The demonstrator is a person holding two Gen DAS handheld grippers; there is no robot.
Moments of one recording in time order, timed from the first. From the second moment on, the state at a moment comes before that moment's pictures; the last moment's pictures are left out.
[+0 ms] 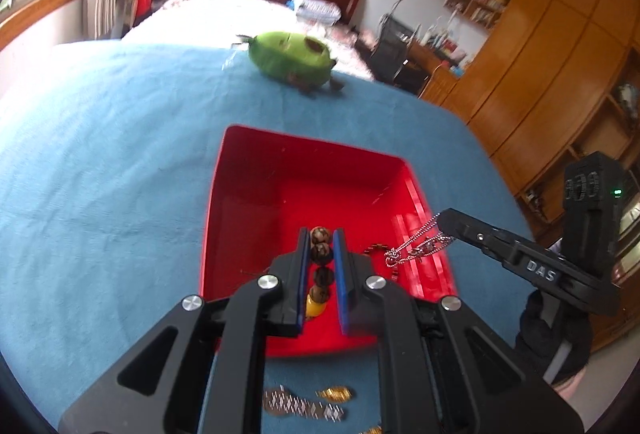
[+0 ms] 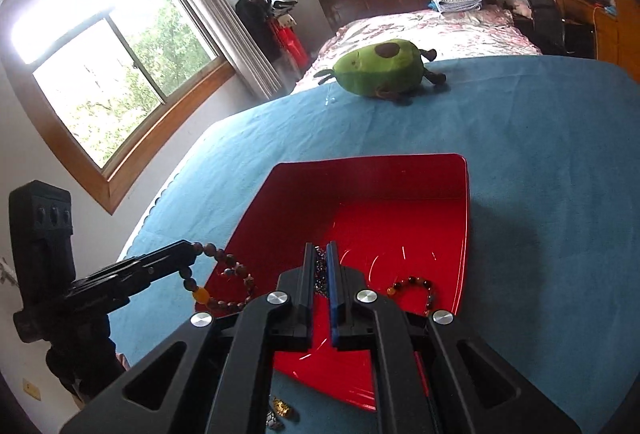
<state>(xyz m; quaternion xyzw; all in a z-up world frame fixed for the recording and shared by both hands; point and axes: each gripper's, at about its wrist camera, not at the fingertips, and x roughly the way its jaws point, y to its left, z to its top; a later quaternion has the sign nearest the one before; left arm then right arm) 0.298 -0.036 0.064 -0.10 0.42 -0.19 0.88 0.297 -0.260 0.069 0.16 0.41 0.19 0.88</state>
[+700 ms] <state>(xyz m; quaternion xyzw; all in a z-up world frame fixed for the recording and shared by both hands) 0.374 -0.051 0.006 -0.10 0.48 -0.18 0.85 0.347 -0.255 0.026 0.12 0.46 0.13 0.87</state>
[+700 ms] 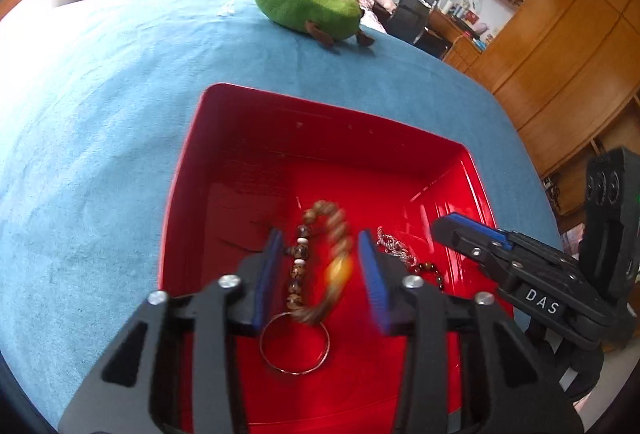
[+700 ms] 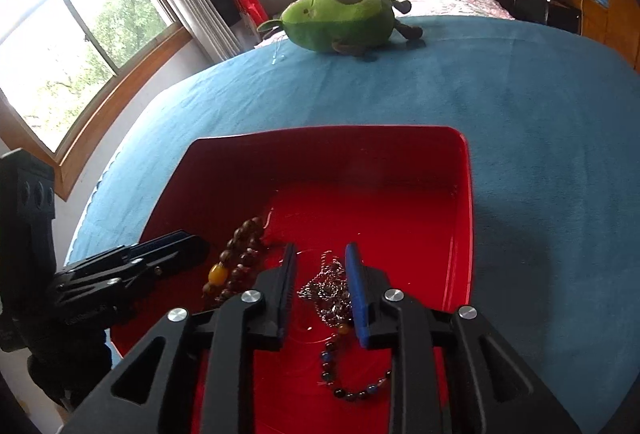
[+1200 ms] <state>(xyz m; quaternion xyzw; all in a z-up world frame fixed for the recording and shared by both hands) 0.295 -0.031 0.091 -0.10 0.38 -0.15 0.91 0.302 -0.255 0.085 0.11 0.40 0.13 0.90</state>
